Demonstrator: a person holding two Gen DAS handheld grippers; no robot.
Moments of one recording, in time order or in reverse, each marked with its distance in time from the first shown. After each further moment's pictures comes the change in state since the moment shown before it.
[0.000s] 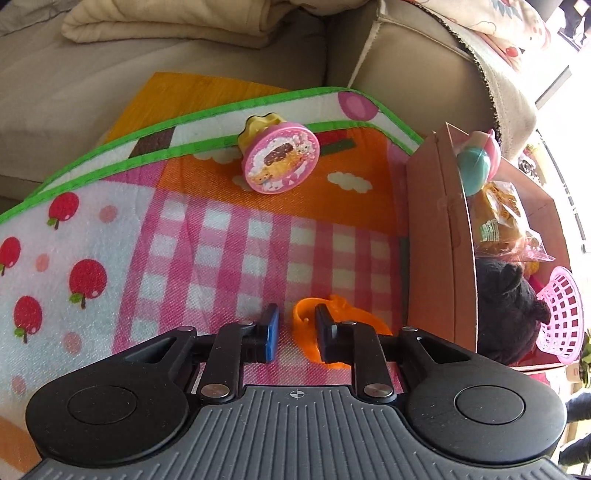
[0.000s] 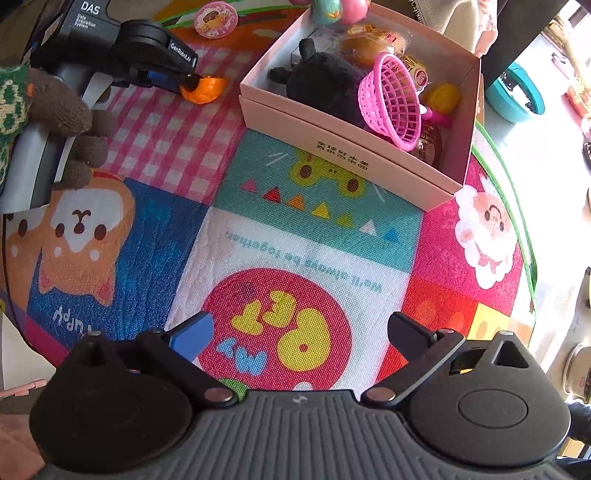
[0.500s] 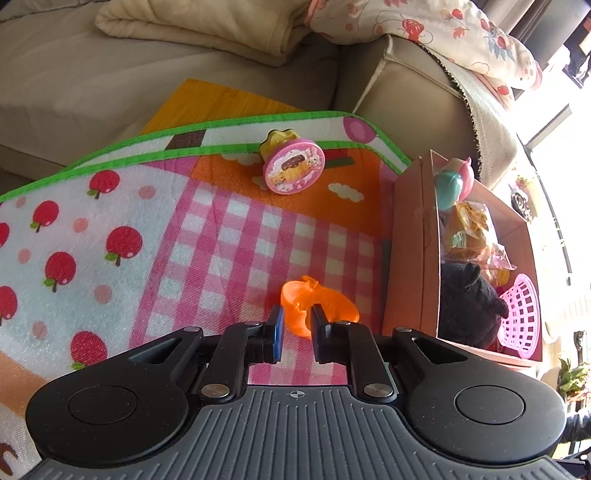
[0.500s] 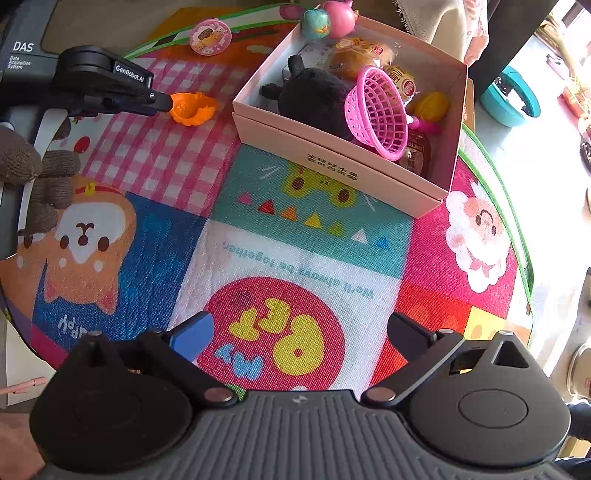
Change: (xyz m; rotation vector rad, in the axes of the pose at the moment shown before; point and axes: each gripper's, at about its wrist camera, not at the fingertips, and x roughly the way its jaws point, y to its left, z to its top) left arm -0.046 -0.003 -0.021 -0.130 -0.089 -0.001; right arm -0.013 -0.009 -0.002 -0.001 -0.048 0.015
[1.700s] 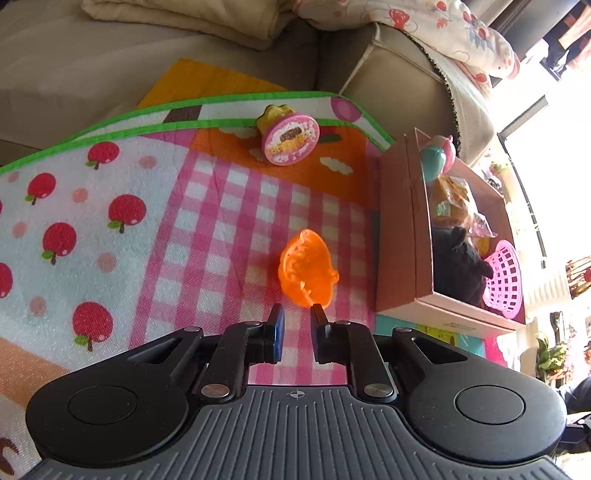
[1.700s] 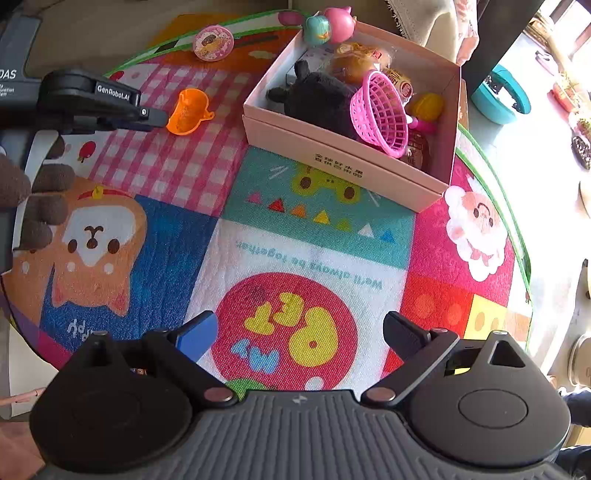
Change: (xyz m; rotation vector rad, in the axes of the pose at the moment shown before) left arm -0.009 0.021 -0.021 0.017 0.051 -0.087; right arm -0.011 0.013 -0.008 -0.044 -0.029 -0.003
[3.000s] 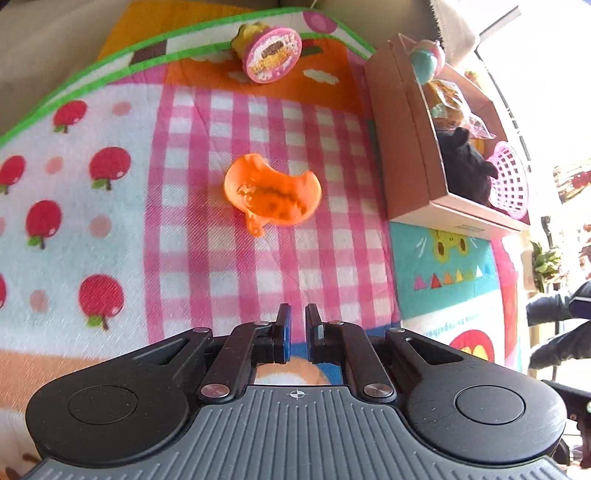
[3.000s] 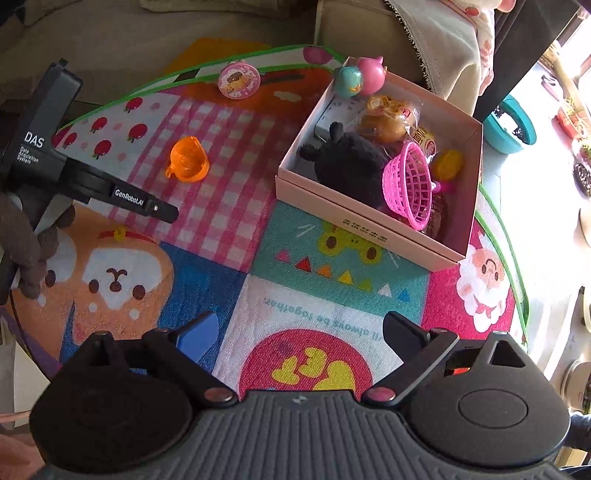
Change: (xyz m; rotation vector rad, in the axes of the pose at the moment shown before) left arm 0.003 0.017 -0.017 0.193 0.239 -0.049; right arm -0.019 0.032 0.042 -0.145 -0.052 0.014
